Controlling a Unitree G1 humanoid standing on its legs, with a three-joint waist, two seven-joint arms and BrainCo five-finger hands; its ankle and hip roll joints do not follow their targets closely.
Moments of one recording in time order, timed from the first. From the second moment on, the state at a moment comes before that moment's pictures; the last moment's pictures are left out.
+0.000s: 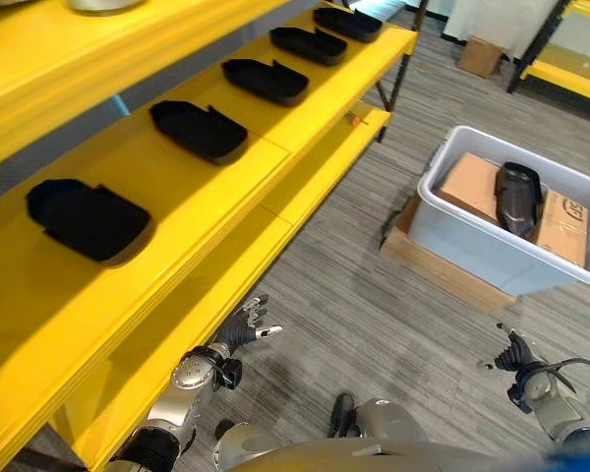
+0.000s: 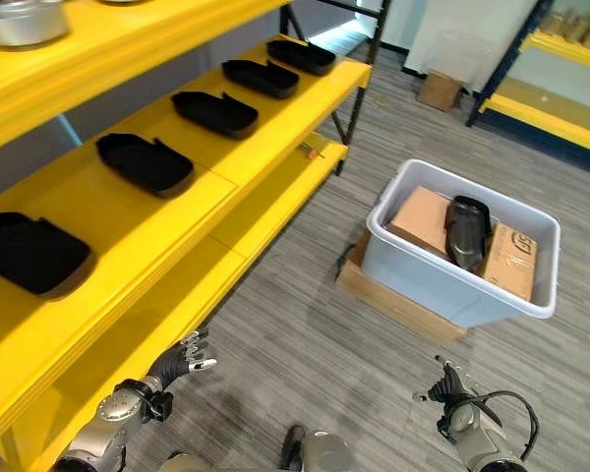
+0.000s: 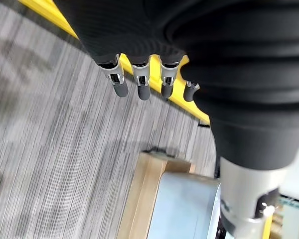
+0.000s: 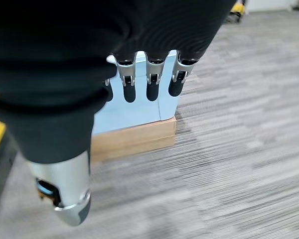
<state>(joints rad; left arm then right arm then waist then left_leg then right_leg) 0.07 0.42 -0.25 0.42 -0.38 -0.05 -0.18 0.02 -0.60 0.20 0.48 -0.20 0.18 -0.15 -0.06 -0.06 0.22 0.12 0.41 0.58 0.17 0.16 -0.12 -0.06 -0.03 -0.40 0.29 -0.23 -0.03</state>
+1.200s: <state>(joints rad) 0.11 0.43 -0.27 0.52 -0.26 -0.14 -0.07 -0.03 -0.35 0.32 0.37 -0.02 0.06 -0.17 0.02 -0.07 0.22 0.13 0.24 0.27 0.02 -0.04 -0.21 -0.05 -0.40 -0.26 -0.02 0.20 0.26</state>
